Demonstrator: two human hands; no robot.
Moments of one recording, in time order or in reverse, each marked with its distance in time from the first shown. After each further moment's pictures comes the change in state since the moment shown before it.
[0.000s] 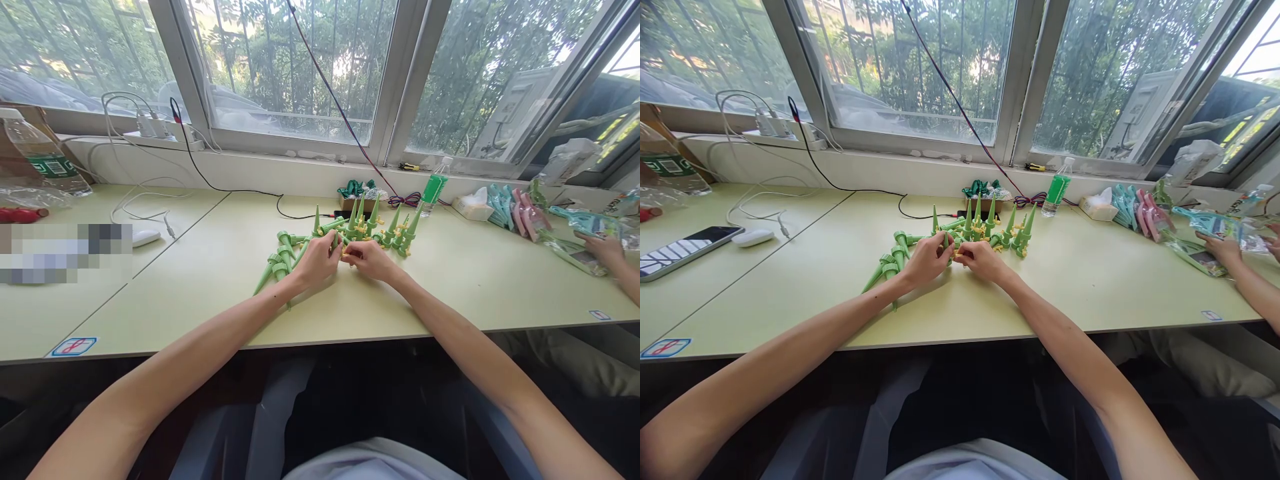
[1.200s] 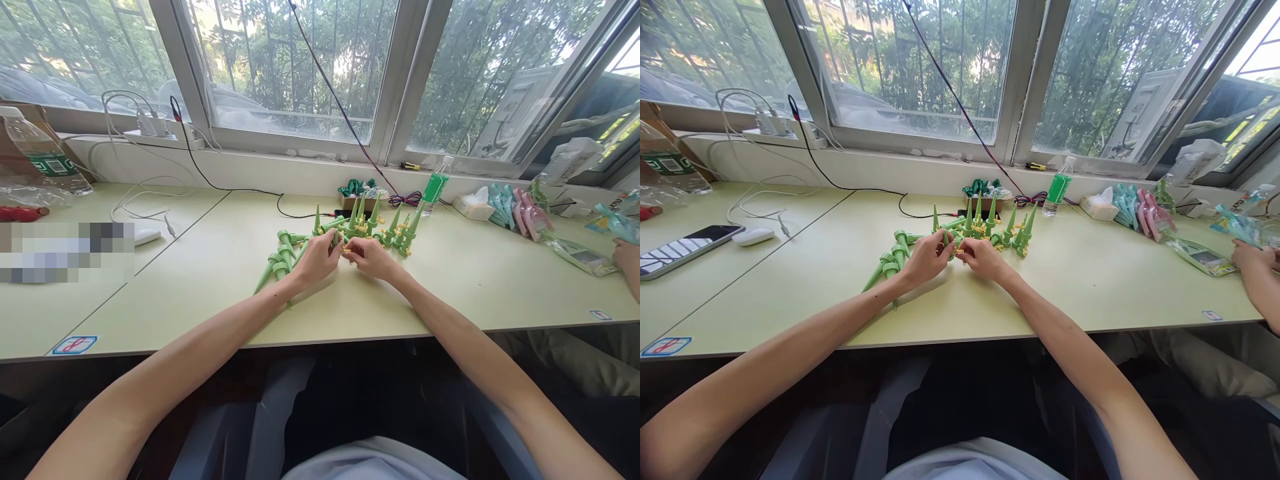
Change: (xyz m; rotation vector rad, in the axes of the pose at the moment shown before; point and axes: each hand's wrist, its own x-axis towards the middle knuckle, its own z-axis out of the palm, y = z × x) left_hand 0.001 0.000 -0.001 0.001 0.023 0.027; right_hand 0.000 0.002 0.000 0.013 0.040 0.005
